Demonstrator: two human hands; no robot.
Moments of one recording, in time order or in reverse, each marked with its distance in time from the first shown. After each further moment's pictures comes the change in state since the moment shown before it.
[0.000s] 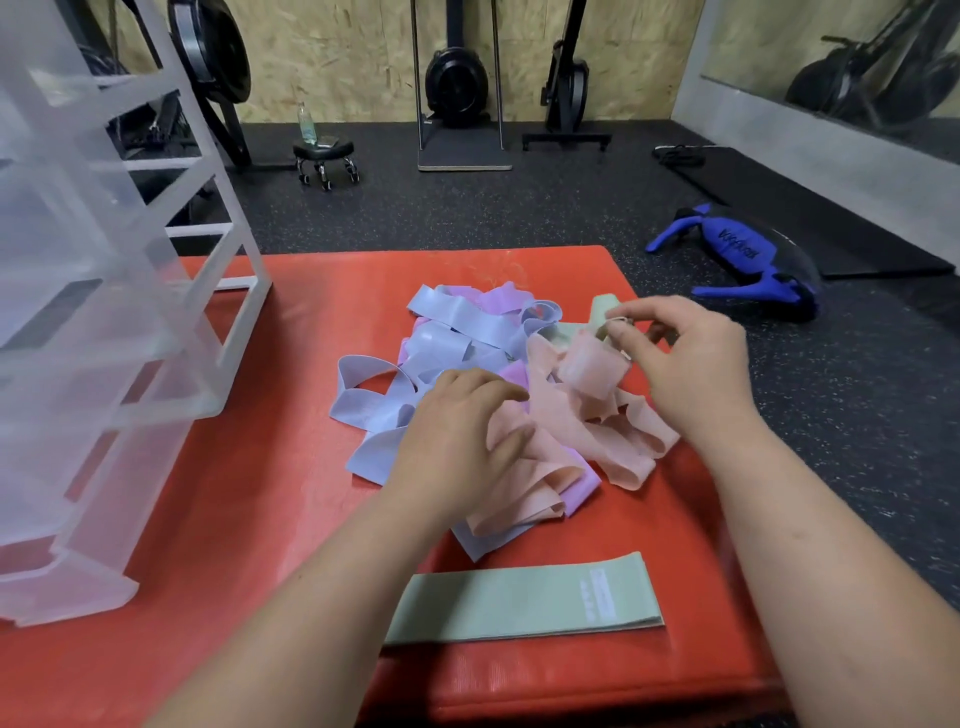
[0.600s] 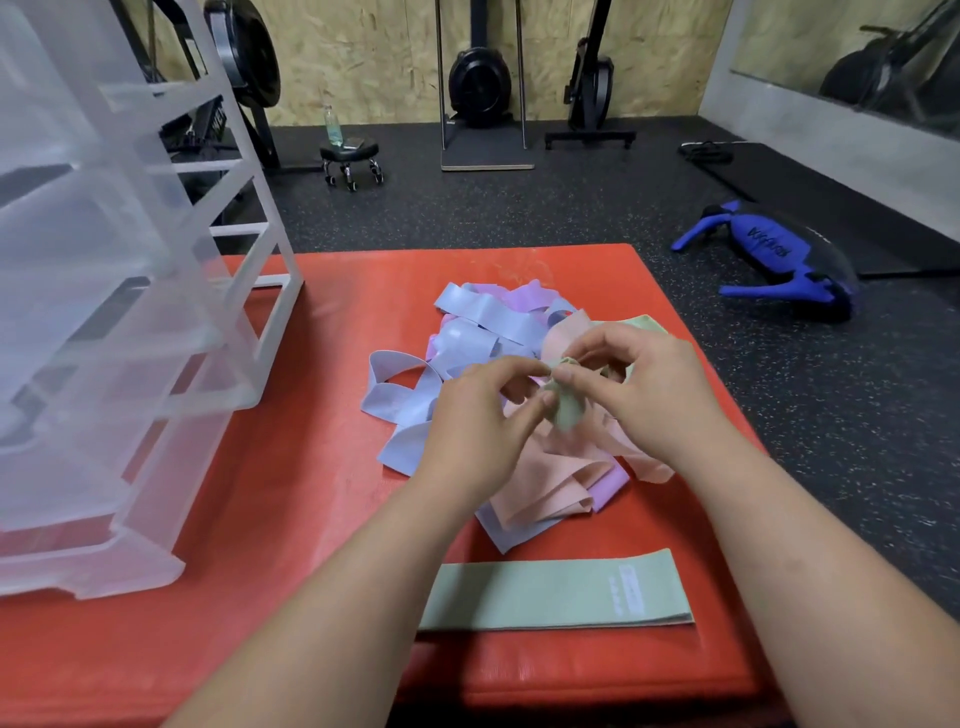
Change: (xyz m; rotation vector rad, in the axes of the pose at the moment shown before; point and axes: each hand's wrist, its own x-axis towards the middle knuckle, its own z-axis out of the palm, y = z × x) left_hand 0.004 0.010 -0.011 -0.331 0.099 -0.190; right_hand -0.023 -0.034 0.031 0.161 -0.292 -0.030
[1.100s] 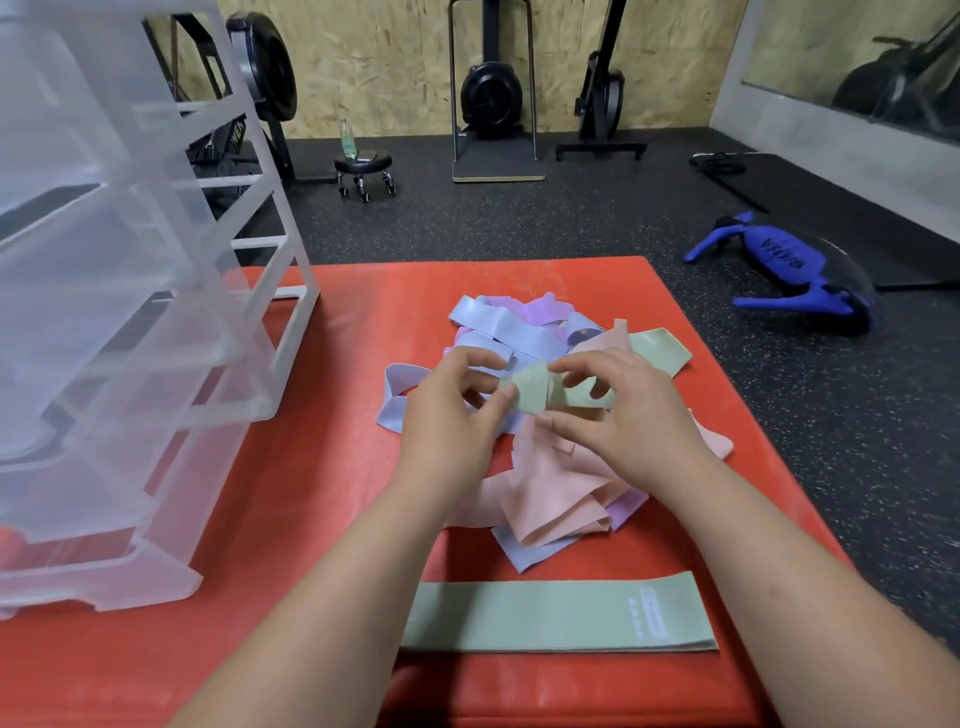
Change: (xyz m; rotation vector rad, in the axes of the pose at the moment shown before) left_hand 0.005 -0.005 -0.033 -0.177 0.116 -0.214; right_hand 0.001 0.002 0.028 -0.188 -0.032 -0.107
